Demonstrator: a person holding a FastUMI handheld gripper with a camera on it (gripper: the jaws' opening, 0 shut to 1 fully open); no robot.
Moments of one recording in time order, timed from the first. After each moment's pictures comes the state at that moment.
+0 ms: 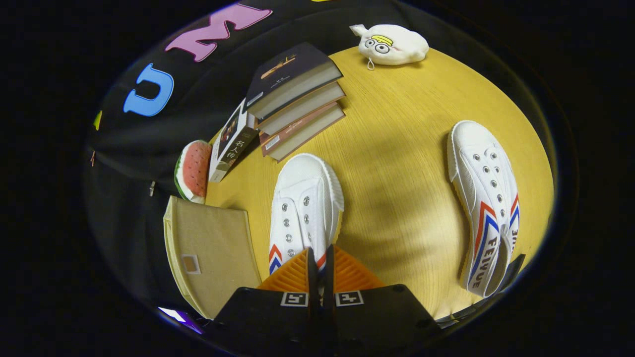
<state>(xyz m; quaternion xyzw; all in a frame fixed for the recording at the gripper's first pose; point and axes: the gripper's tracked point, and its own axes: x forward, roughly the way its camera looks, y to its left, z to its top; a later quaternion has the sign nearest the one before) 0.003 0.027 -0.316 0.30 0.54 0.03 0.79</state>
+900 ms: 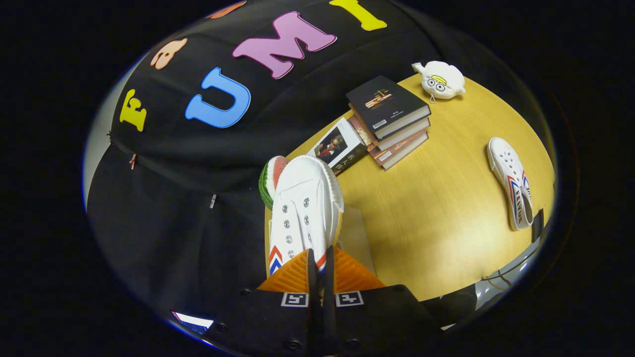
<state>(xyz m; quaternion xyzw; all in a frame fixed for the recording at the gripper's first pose) -0.012 0.187 -0.128 0.36 0.45 0.09 0.81</state>
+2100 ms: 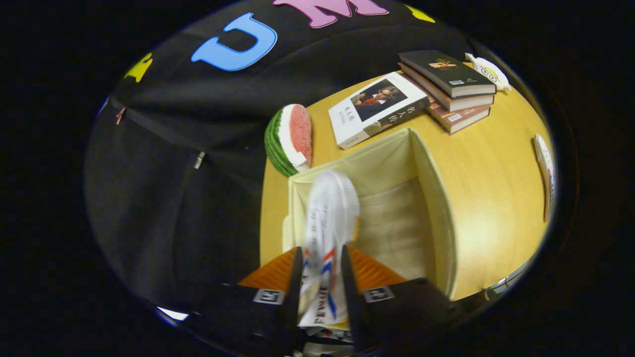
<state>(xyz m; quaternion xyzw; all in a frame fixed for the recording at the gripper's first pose) 0.010 0.360 -0.187 0.32 0.50 0.12 0.80</state>
